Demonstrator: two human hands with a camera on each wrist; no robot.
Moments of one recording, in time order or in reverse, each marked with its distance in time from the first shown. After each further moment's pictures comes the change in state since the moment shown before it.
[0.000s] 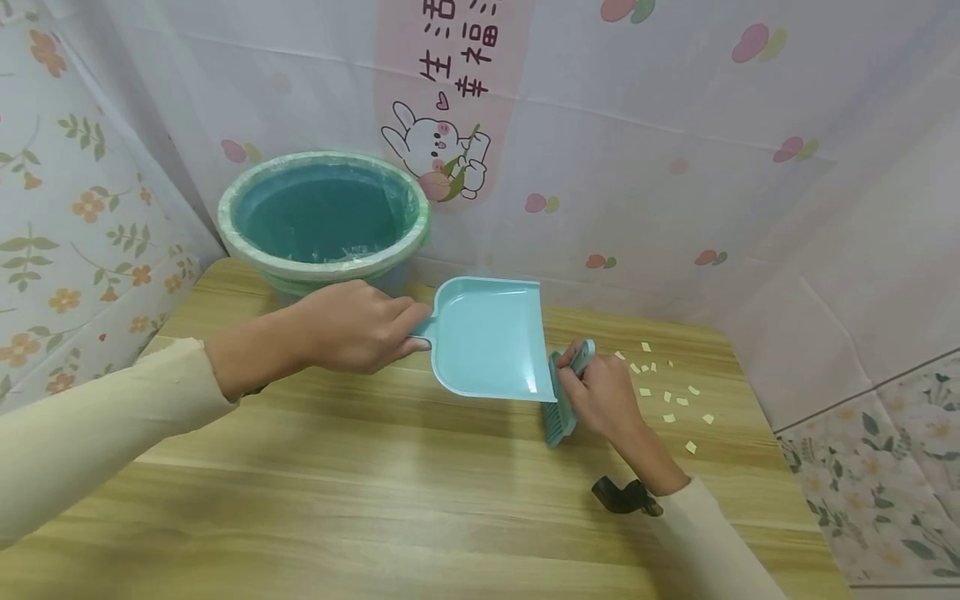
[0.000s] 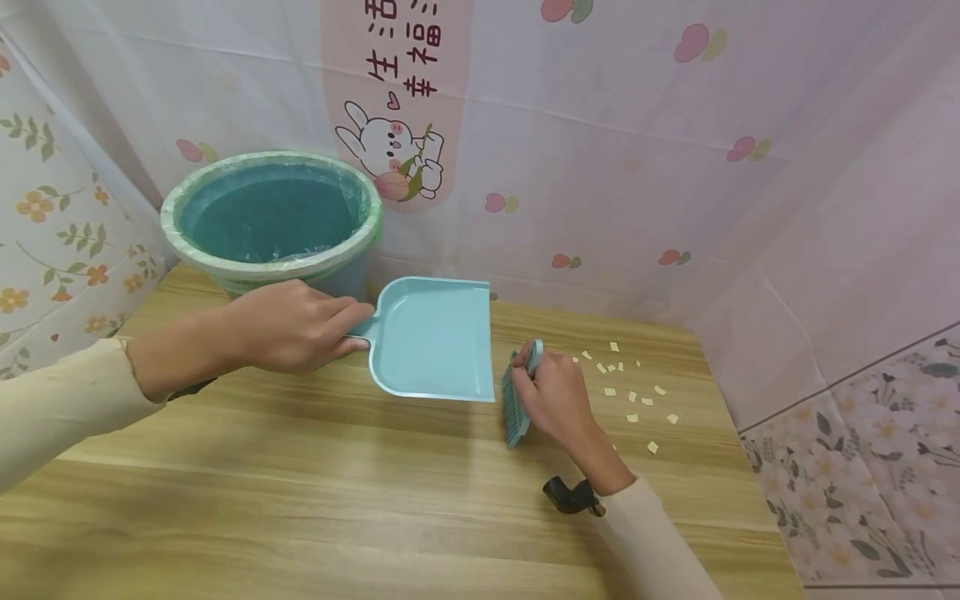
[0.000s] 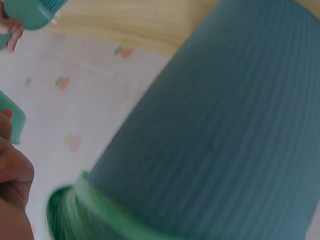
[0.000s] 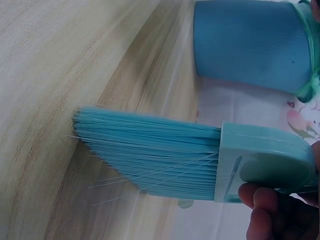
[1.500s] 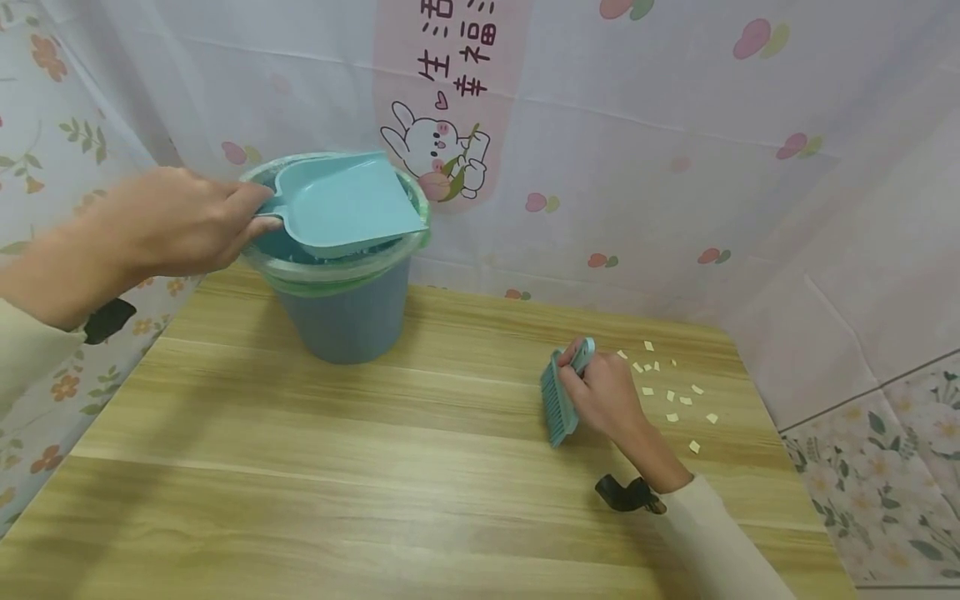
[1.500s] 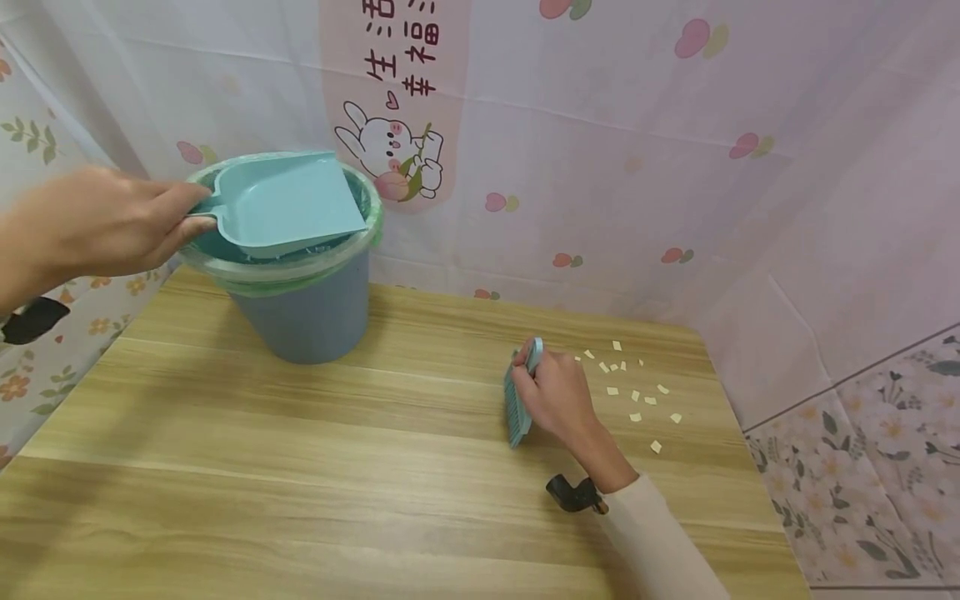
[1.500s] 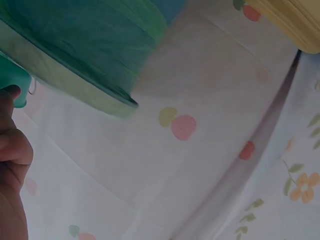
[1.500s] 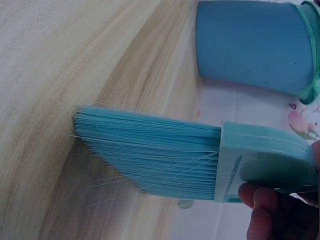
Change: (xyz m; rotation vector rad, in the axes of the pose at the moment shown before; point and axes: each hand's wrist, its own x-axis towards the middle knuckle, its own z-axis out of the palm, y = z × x) left_hand -0.088 -0.071 -0.105 0.295 0.035 -0.217; right_hand 0.001 -0.001 0.002 0.002 -0.011 -0.029
